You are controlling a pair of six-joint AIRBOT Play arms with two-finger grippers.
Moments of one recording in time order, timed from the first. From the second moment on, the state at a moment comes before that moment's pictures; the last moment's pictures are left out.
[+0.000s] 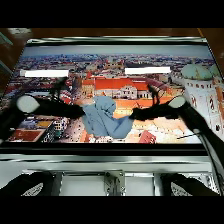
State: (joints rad) left arm -0.33 -1.01 1.08 1.13 -1.07 -1.53; right arm 0.13 -1.18 0.93 -0.70 1.05 1.23
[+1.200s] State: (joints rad) left arm -0.22 -0.69 1.26 1.20 -1.59 -1.77; right arm -0.32 -0.76 1.64 -0.91 0.91 1.32
